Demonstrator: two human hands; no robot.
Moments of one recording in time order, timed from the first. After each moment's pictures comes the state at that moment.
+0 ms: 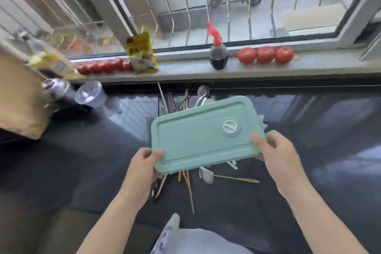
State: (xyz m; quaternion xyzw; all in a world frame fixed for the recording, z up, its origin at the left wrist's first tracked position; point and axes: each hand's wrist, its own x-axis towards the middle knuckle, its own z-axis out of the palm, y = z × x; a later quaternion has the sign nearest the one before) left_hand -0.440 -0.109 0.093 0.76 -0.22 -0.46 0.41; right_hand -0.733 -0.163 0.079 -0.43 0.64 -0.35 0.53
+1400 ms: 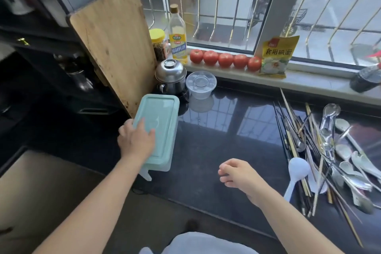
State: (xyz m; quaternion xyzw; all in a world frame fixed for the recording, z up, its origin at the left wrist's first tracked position) left_hand 0.150 -0.054 0.044 0.90 -0.42 -0.11 0.11; right_hand -0.156 -0.075 0.031 -0.48 0.61 -0.09 0.62
